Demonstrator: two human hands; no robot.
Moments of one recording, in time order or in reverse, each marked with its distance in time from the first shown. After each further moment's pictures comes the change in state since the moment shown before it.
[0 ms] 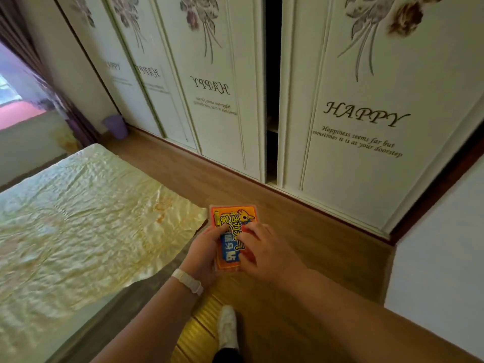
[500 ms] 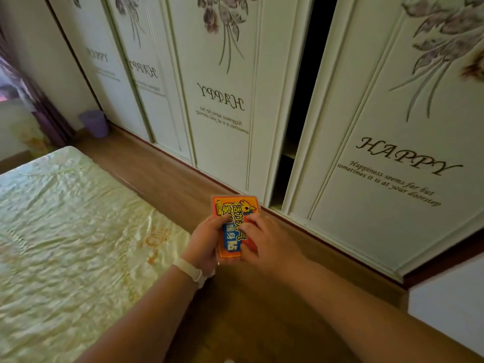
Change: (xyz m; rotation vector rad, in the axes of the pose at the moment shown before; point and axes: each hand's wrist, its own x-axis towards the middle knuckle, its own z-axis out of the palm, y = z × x) left_hand 0.205 0.200 -0.083 -0.062 -0.105 0.064; right_hand 0.287 0.036 0.056 -0.117 -0.071 0.055
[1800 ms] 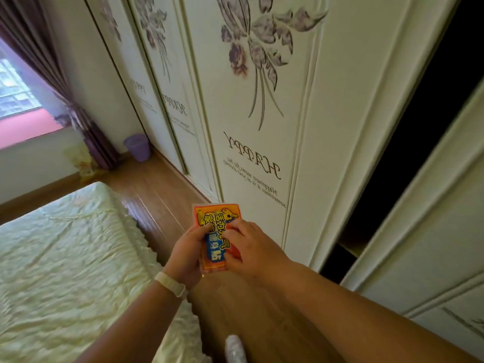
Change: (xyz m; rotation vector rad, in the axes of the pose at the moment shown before) left_hand 0.407 0.256 0.014 -0.057 0.316 0.172; right_hand 0.480 0.246 0.021 0.225 -0.012 -0.331
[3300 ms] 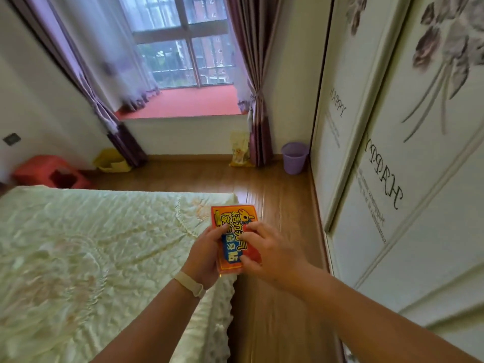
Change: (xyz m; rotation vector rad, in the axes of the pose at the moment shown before) left_hand 0.446 0.403 -0.313 -0.362 0.650 0.318; right_hand 0.753 0.072 0.269 0.311 -0.414 -0.582
